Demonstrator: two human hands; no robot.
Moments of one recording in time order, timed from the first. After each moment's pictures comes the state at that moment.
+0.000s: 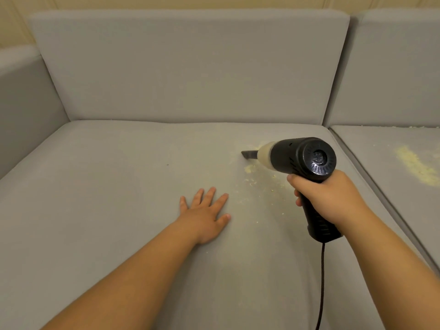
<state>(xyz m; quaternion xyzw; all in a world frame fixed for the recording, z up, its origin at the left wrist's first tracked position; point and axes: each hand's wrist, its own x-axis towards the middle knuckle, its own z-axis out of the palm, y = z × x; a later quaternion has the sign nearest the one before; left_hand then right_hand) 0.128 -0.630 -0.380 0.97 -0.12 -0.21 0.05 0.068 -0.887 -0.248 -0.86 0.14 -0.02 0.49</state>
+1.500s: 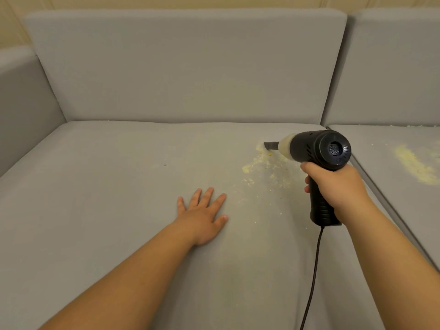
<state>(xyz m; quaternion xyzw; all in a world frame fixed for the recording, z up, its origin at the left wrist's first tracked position) 0.129 -0.628 -0.384 0.97 -0.12 -0.20 0.05 0.094 -0.909 -0.263 -0.79 0.22 -0.09 0.57</state>
